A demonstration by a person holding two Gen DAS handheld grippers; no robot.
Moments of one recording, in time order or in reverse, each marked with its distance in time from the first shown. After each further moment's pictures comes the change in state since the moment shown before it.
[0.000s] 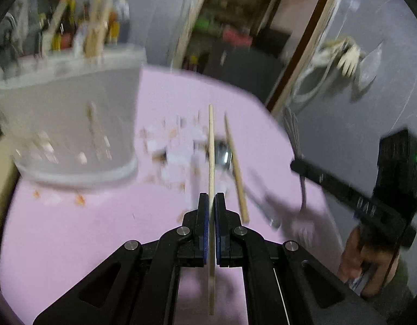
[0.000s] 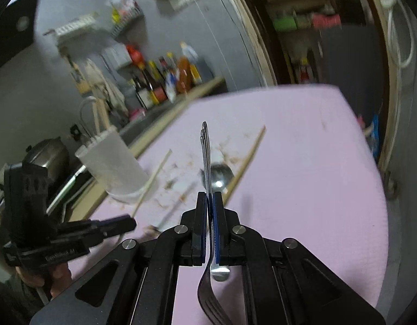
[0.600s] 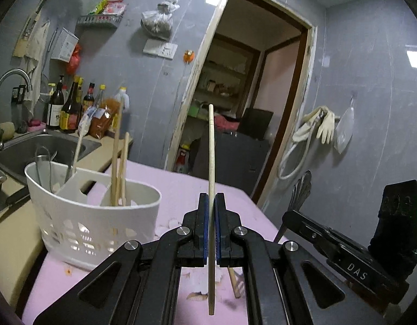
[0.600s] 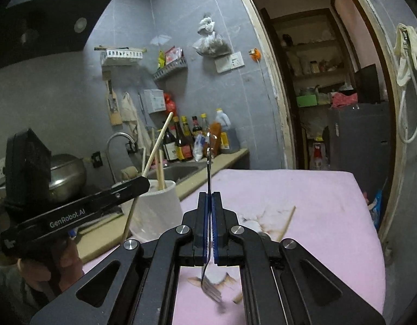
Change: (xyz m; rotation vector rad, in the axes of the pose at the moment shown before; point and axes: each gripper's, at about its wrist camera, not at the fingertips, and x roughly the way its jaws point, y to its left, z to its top) left arm -0.086 0.020 0.027 0.037 -0.434 -0.050; right arm -0.018 0.076 0.017 -0.185 -0.258 0.018
